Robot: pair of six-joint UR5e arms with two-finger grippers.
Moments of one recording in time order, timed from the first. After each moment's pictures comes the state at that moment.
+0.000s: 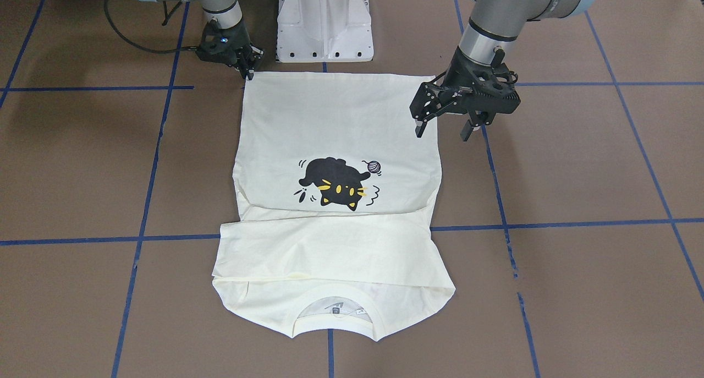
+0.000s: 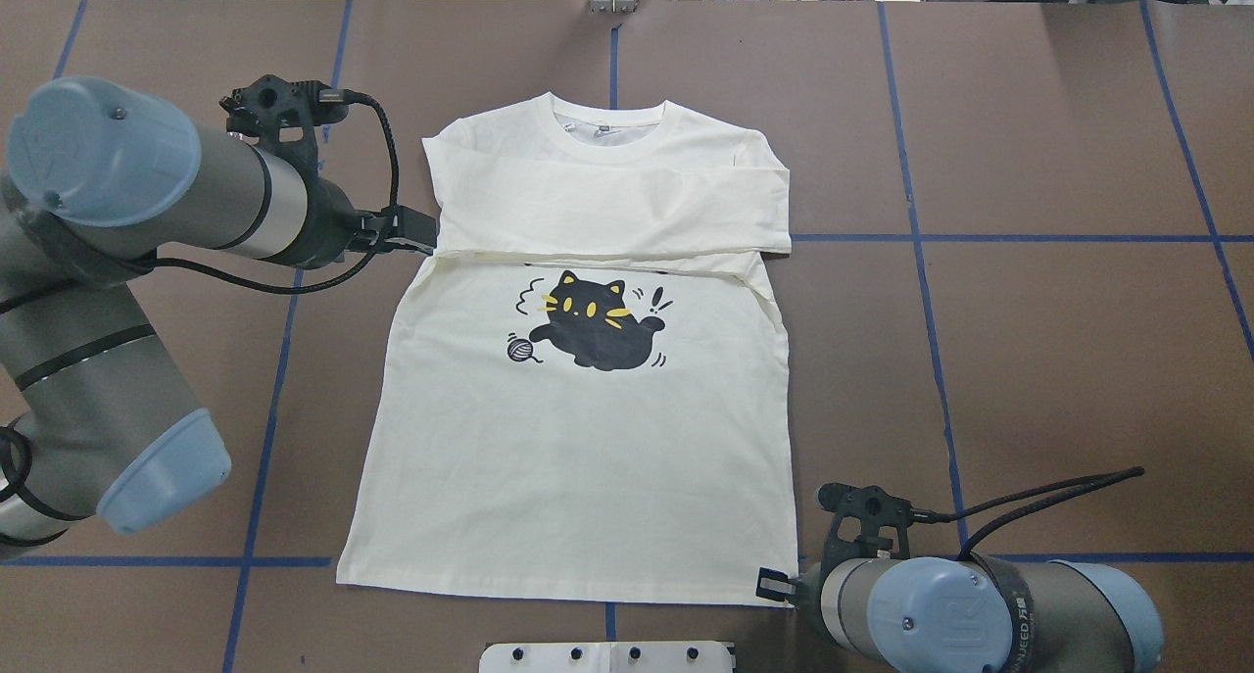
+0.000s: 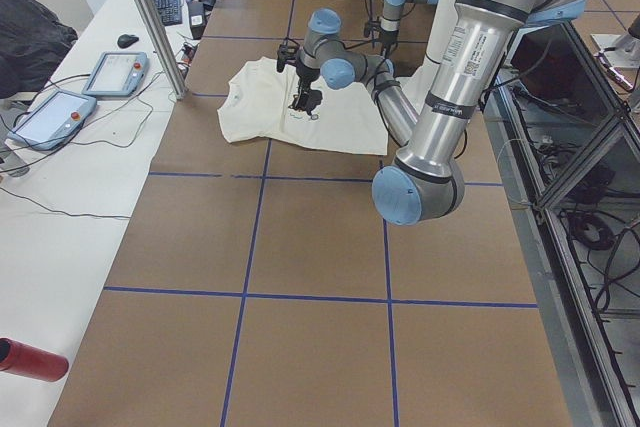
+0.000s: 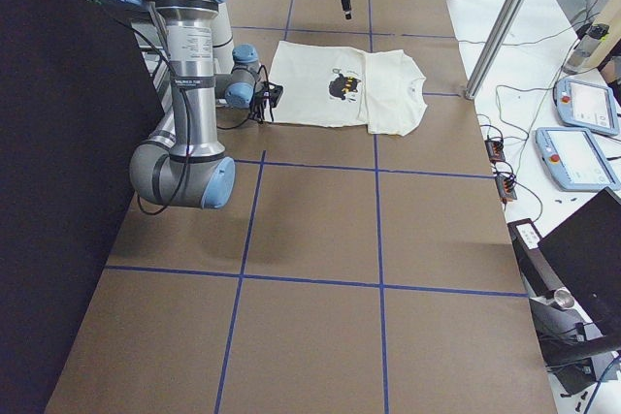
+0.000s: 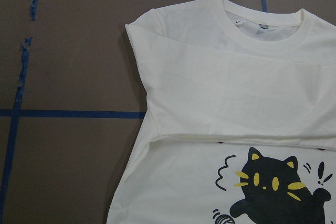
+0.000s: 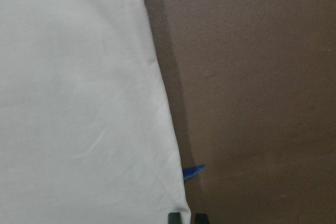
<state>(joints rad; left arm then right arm) -0.70 -1.98 -1.99 -1.72 -1.86 -1.16 0.07 -1.44 2.05 -1.34 1.58 1.77</state>
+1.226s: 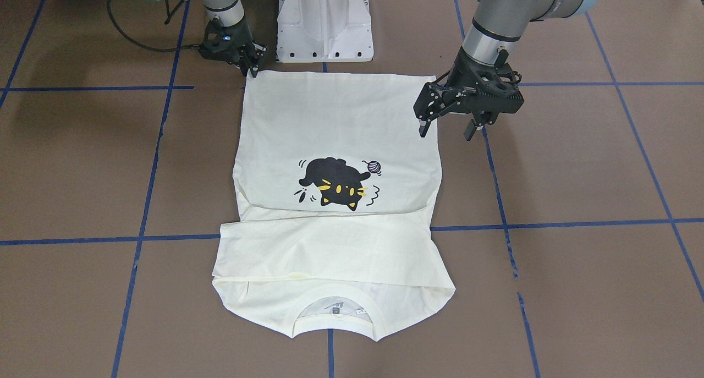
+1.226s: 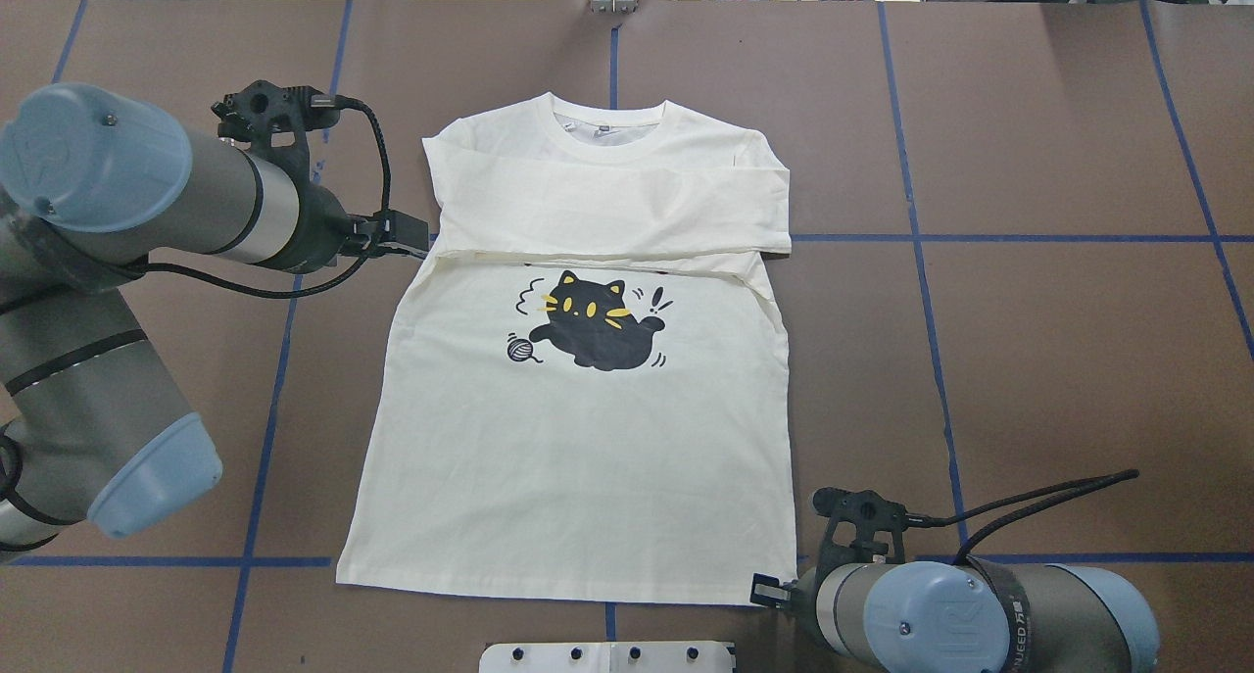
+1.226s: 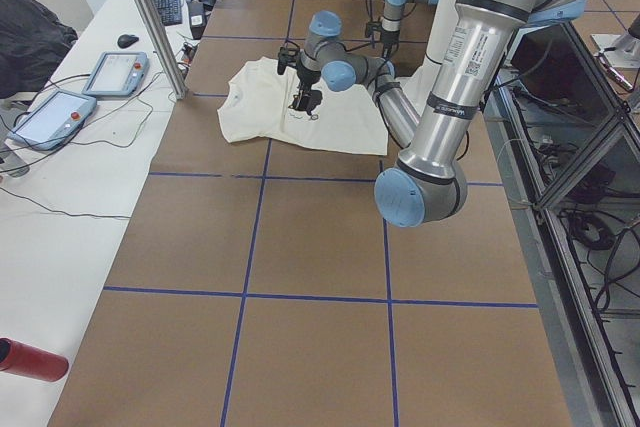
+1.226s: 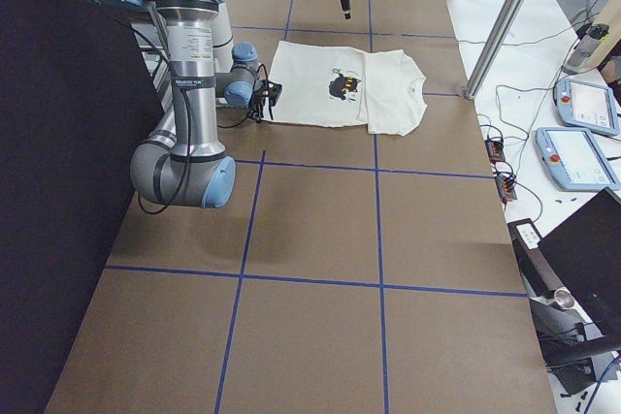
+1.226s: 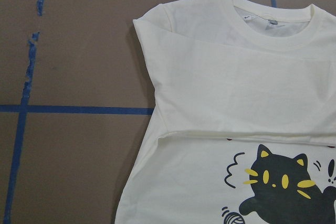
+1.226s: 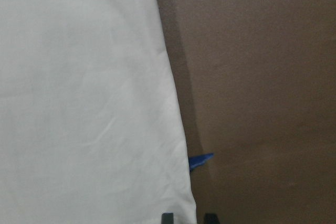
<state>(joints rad) -0.70 -1.96 -2.00 -1.72 -1.86 -1.17 0.06 -1.44 2.05 -1.34 1.58 1.77</state>
